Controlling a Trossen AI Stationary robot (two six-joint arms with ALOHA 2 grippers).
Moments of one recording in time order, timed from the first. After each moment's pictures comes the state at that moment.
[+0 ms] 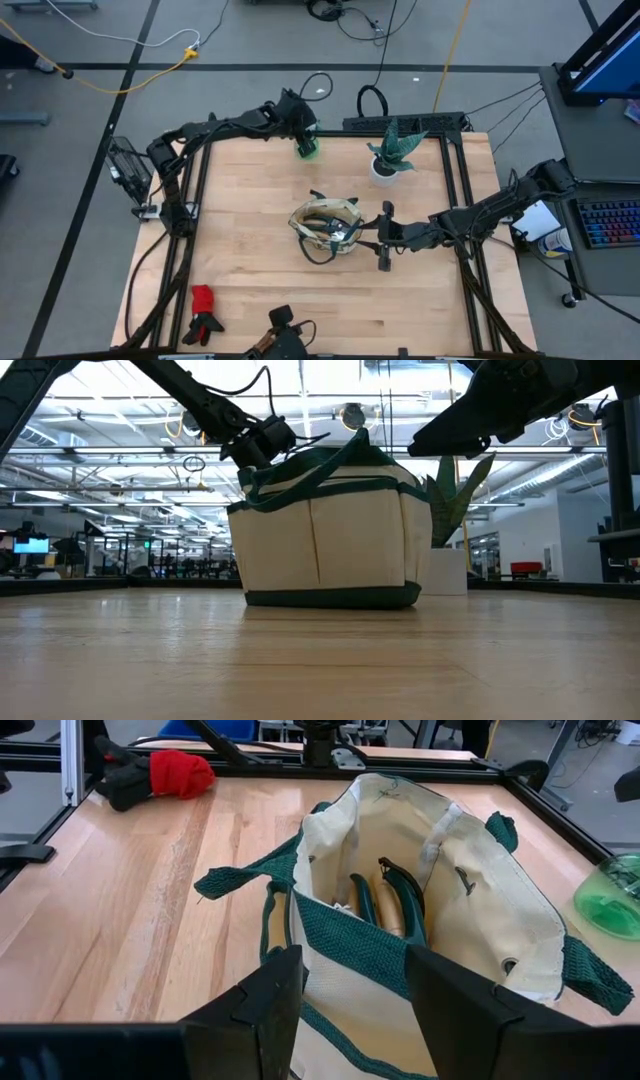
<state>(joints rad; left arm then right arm) 0.65 1.87 1.38 -0.29 0.00 0.29 0.36 1.23 0.56 0.26 0.44 0.15</state>
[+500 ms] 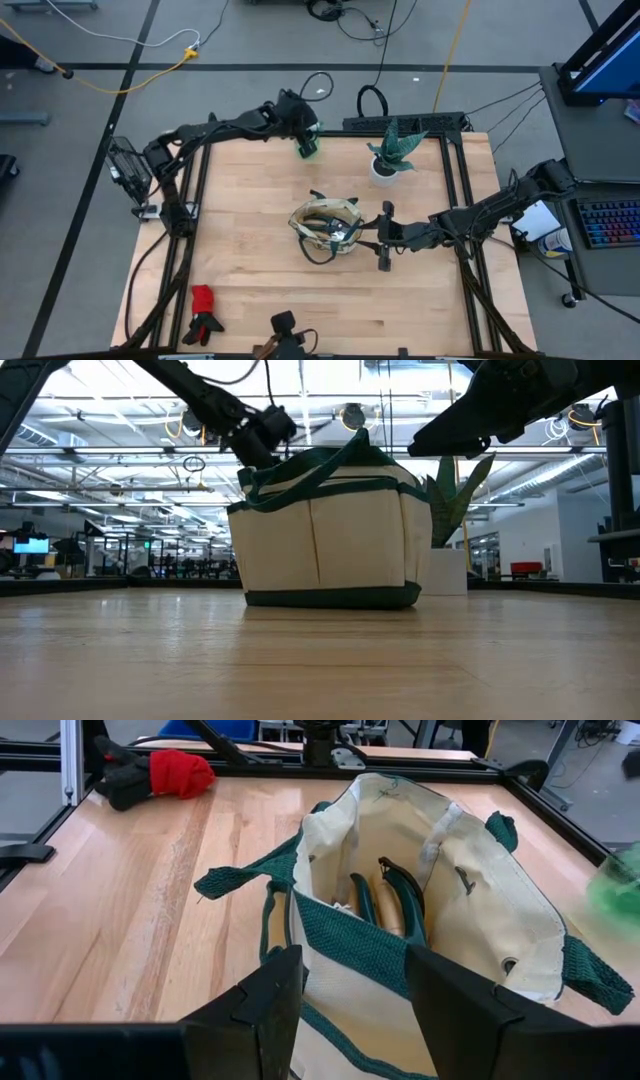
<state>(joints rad) 0.62 1.84 1.38 -0.28 0.00 0.29 0.36 1.23 0.56 0.26 0.44 0.15</state>
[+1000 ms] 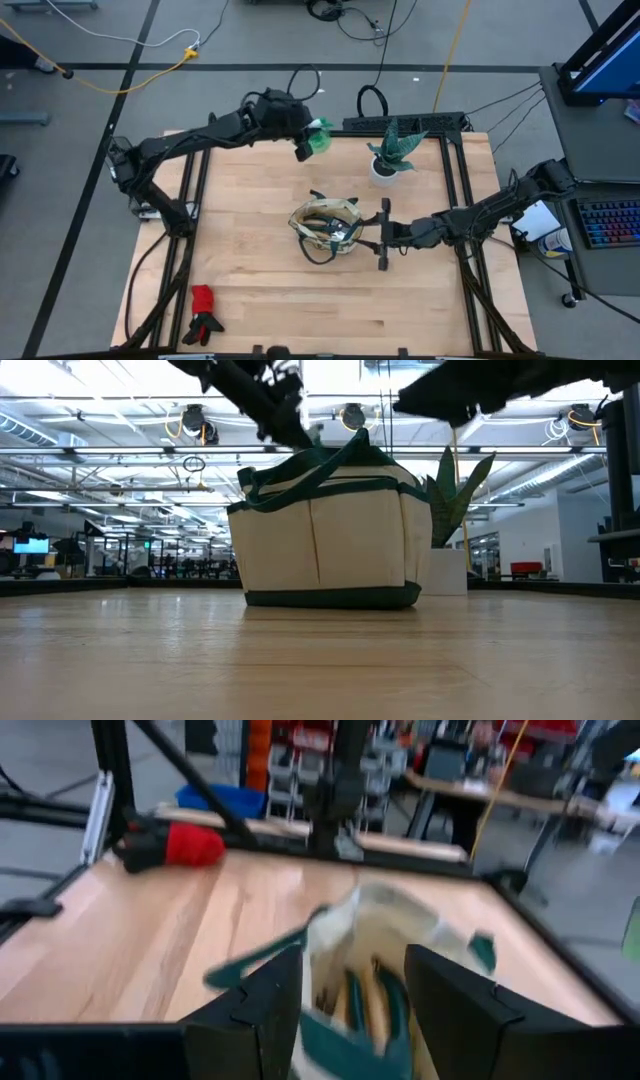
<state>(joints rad) 0.49 1.58 1.38 -0.29 0.00 0.28 0.36 1.23 0.56 0.46 0.44 -0.04</state>
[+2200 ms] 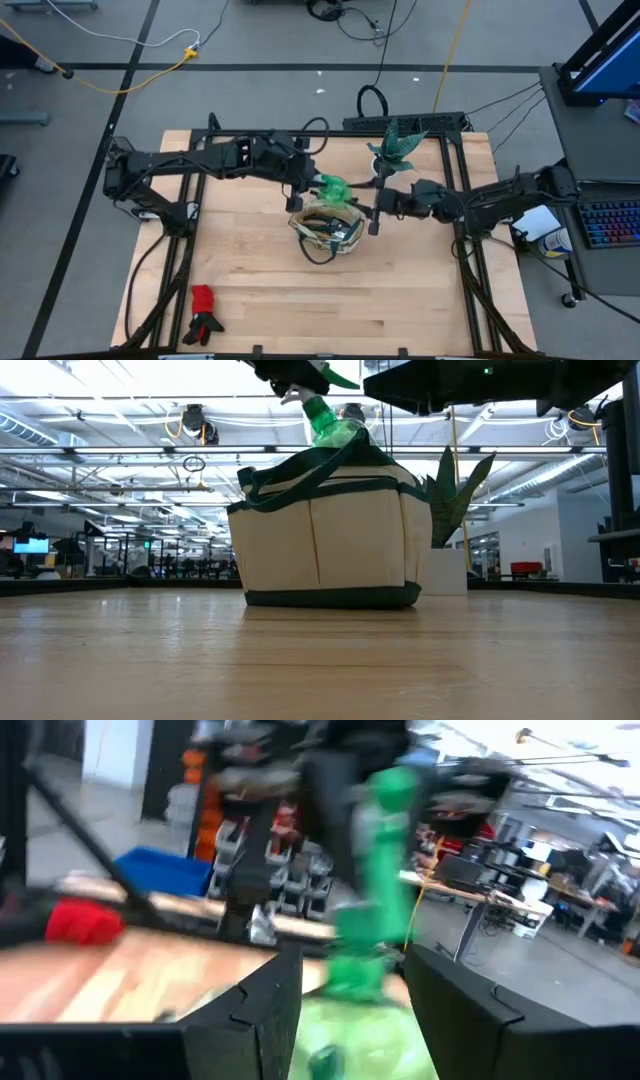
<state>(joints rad) 0.16 1.48 1.38 -0.42 0.11 0.32 0.04 1.23 0.56 0.75 0.18 -0.30</state>
